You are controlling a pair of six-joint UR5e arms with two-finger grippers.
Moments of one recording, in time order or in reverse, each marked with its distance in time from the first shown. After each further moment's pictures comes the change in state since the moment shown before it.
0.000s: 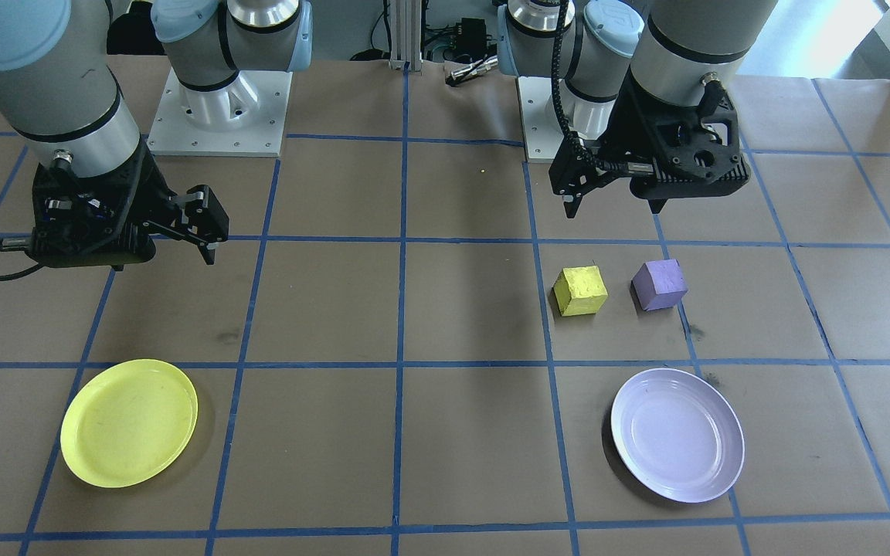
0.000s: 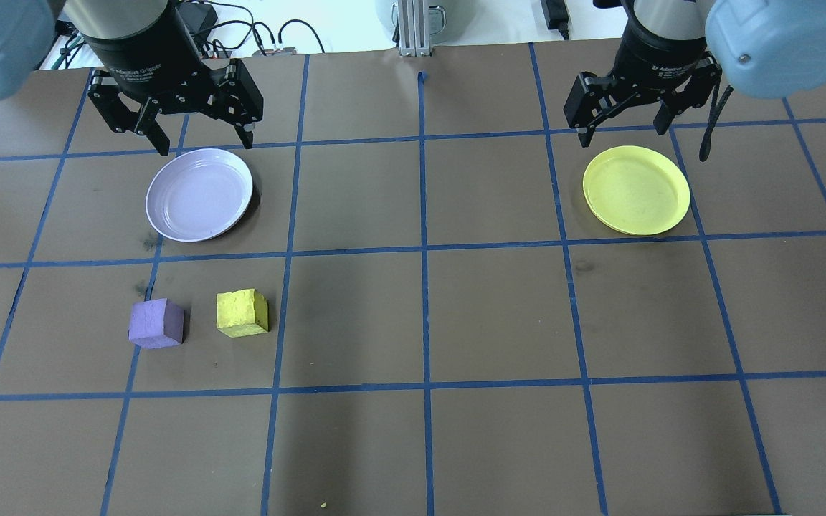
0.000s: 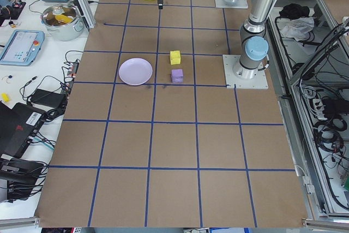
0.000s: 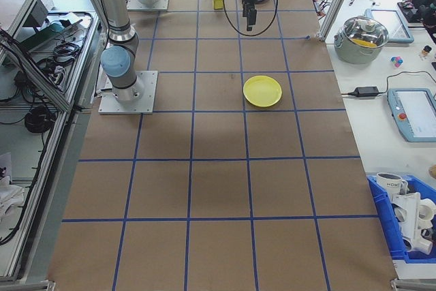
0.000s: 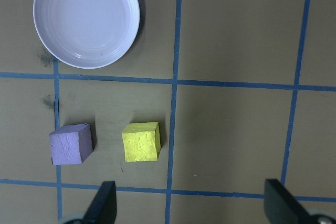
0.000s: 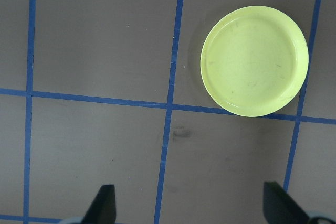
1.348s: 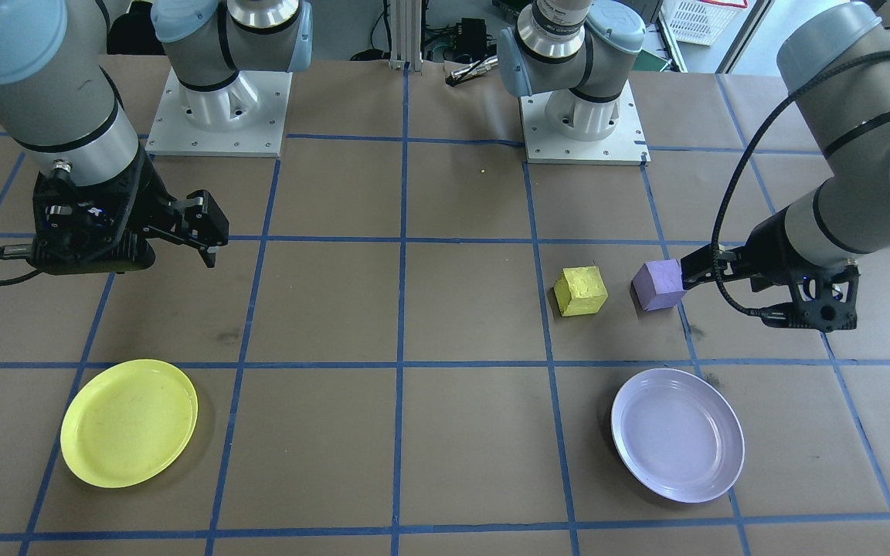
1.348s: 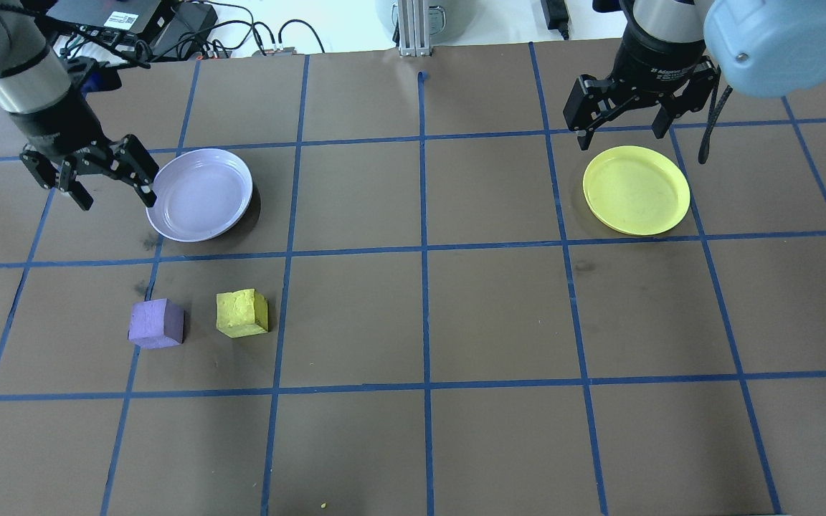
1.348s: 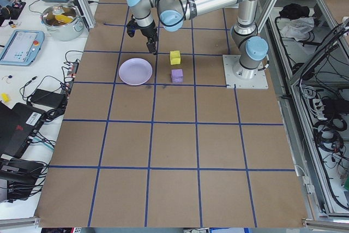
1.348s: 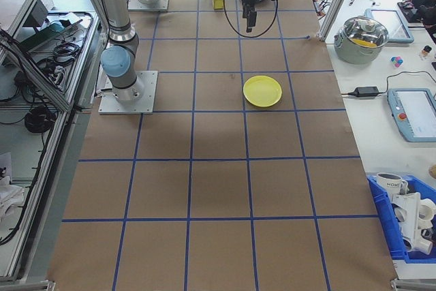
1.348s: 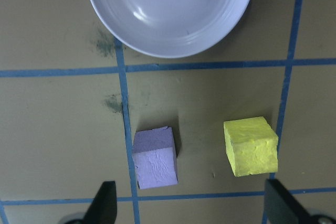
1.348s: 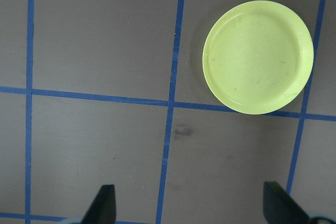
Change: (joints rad) left arm 0.335 -0.148 -0.124 0.055 0.018 0.408; right arm -0.005 0.009 0.000 0.008 0.008 0.001
